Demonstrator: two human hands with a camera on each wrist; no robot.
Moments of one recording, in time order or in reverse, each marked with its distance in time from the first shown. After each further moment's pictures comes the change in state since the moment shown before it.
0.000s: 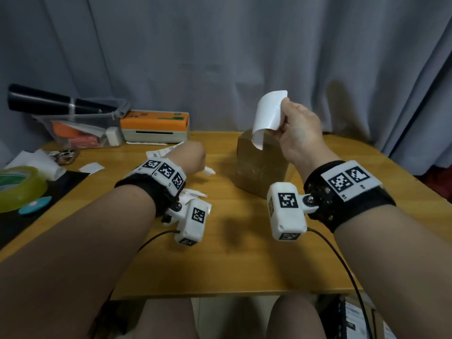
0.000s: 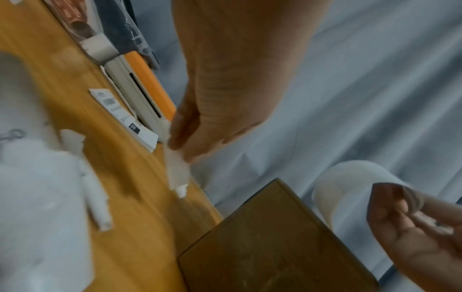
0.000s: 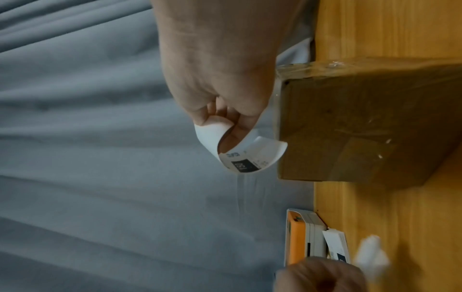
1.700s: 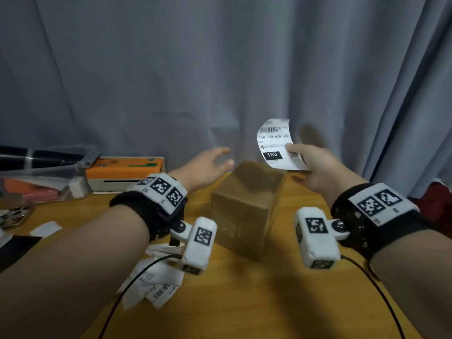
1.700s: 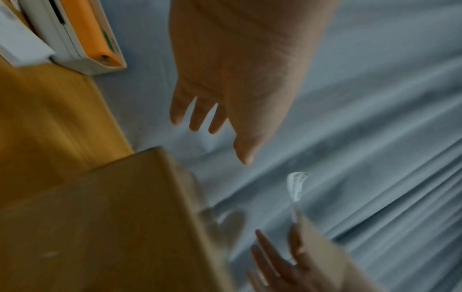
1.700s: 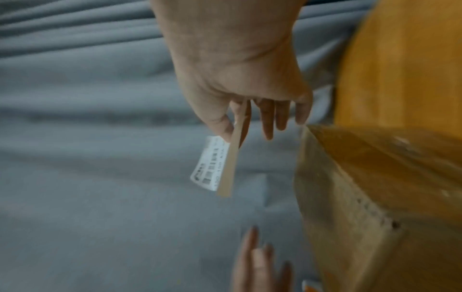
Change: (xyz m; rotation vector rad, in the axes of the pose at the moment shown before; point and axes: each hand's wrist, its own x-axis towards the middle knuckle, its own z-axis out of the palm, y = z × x) left_hand 0.066 0.064 -0.066 -0.685 0.228 0.219; right_hand 0.067 -0.063 -0.054 -0.387 0.111 0.160
